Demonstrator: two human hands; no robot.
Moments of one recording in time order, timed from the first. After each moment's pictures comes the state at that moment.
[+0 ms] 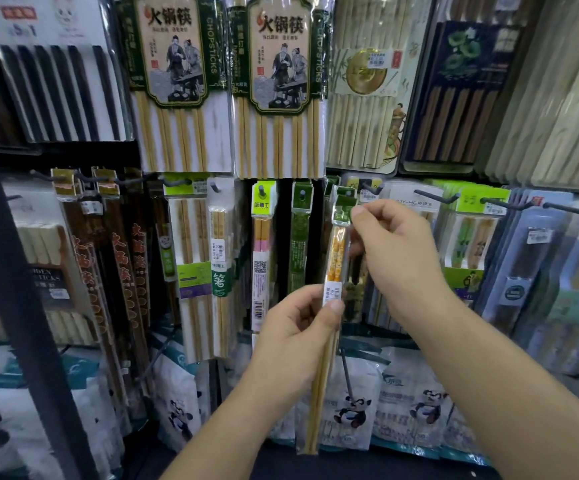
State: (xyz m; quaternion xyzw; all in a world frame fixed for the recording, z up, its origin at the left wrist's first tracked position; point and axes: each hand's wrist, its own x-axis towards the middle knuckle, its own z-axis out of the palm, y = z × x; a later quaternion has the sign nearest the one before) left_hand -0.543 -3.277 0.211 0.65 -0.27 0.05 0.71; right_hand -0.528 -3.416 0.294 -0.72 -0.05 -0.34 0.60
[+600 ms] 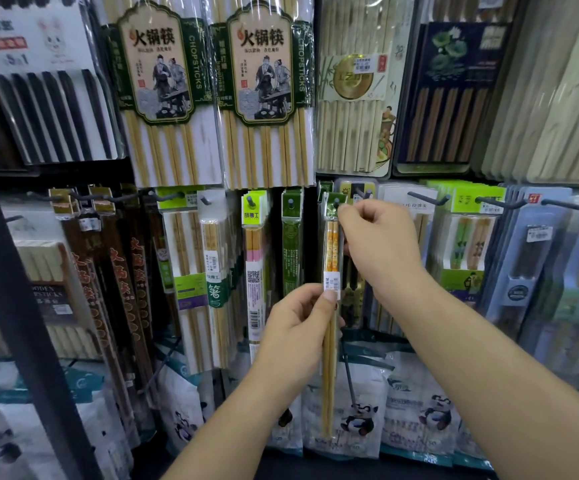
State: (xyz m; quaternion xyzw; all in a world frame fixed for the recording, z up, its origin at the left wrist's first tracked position) left_hand -0.526 -3.294 0.216 0.69 -0.22 0.03 0.69; right_hand -0.499 -3.424 0.300 -0.75 -0.04 -0.38 0.54
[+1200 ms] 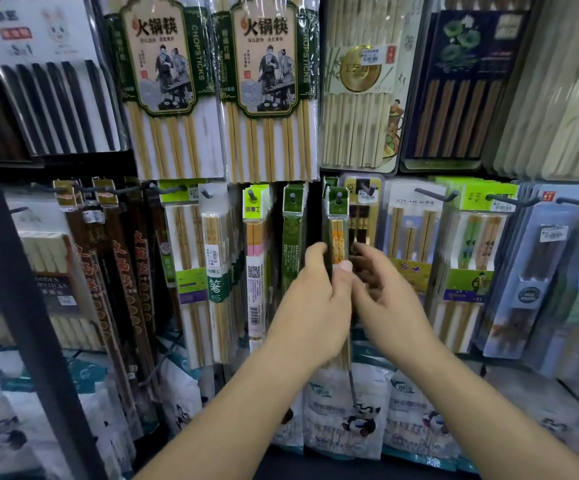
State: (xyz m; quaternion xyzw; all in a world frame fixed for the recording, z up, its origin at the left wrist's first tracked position) left_hand -0.513 -3.314 0.240 0.84 -0.21 0.14 0.47; right_hand -0.506 -3.457 0.211 -0.81 -0.11 -0.27 0.51
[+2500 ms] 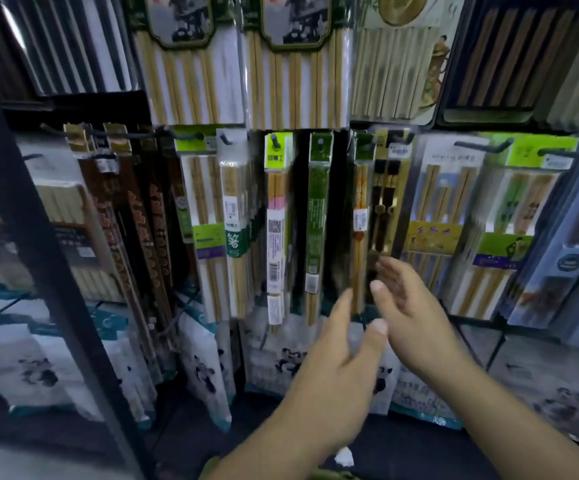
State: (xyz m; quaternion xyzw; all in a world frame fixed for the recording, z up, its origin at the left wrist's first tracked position) left_hand -0.569 -3.299 0.156 0.75 -0.17 -0.09 0.64; right_hand -0.531 -3.458 0.160 -0.83 -0.05 -0.19 0.52
